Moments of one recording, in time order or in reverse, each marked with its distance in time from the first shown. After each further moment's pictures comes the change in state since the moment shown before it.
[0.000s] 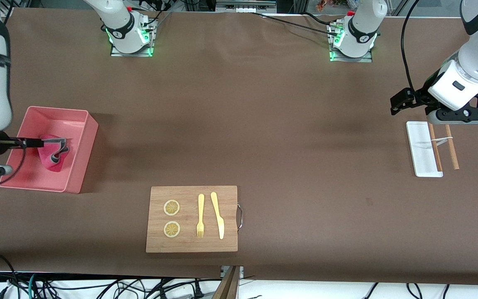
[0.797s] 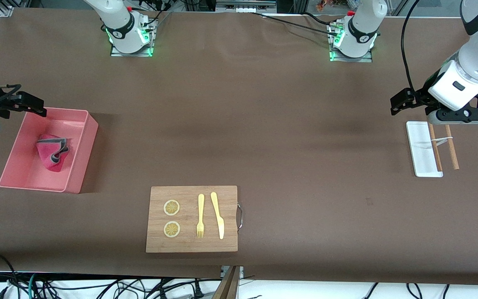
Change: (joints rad) left arm 0.000 0.001 0.000 0.002 0.000 0.000 0.000; right arm 0.004 -0.310 0.262 0.014 -0.075 -0.118 0.228
